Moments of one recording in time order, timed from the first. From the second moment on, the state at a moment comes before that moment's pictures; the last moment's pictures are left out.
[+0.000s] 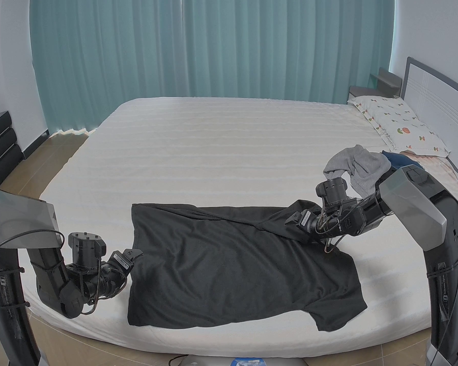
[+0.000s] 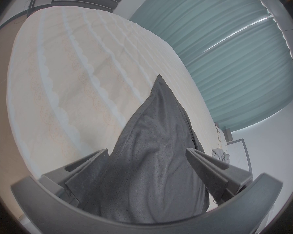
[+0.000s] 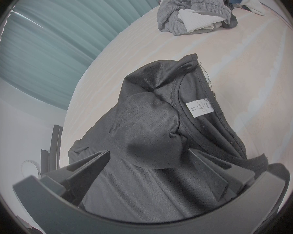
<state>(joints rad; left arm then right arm) -0.15 2.21 -0.35 -1.22 -0.02 -1.04 0.29 2.51 -1.49 -0.23 0.09 0.81</state>
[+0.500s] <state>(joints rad) -0.15 2.22 -0.35 -1.22 -0.02 -1.04 0.29 2.56 -1.61 -0.16 0.06 0.78</state>
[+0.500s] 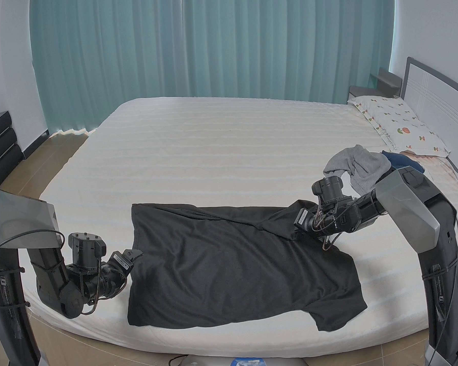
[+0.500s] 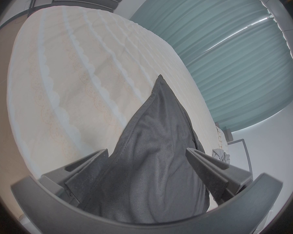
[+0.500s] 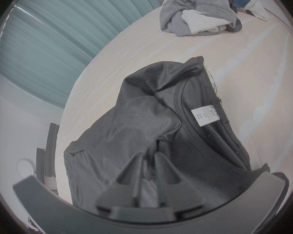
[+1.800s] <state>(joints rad) -0.15 2.22 -0.35 -1.22 0.00 -1.05 0.20 2.86 -1.96 -0.71 -0.02 0.49</state>
